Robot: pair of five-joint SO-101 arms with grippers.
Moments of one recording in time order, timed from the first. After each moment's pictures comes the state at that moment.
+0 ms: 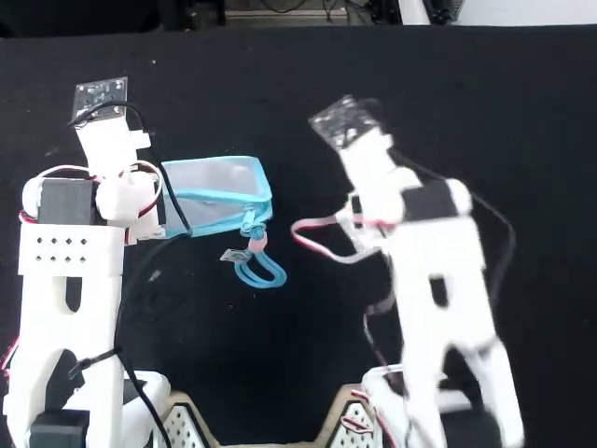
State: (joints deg) left arm -3.9 -27.0 14.5 90.2 8.6; right arm -7.3 -30.5 26.7 77.6 23.3
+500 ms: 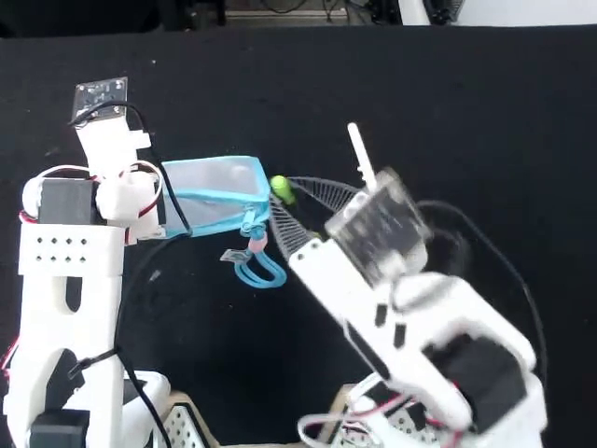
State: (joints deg) left arm -3.9 -27.0 14.5 90.2 8.6; right arm -34.5 -63.3 22.5 65.8 10.5
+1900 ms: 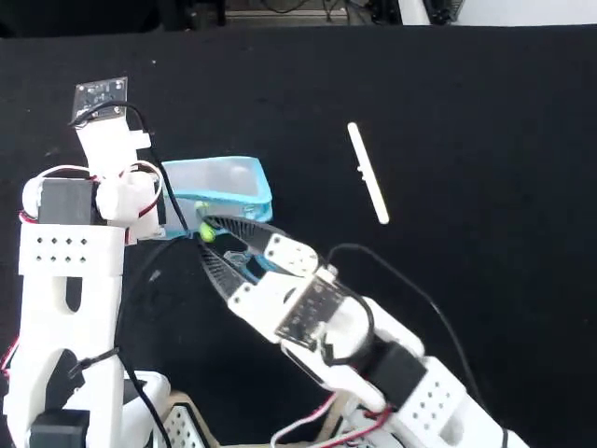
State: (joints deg) left arm -3.9 -27.0 14.5 90.2 8.6; right arm -48.3 -80.6 71.4 20.3 16.5
